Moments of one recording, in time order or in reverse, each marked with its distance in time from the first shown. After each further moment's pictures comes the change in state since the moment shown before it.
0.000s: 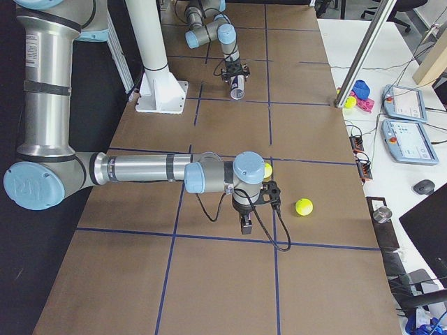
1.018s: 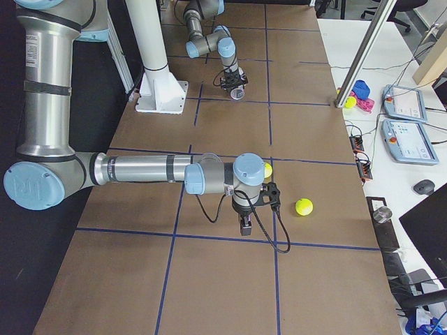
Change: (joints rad) left arm 0.023 -0.005 0.126 -0.071 0.003 -0.016; right arm 0.000 0.000 -0.007 0.000 0.000 -0.001
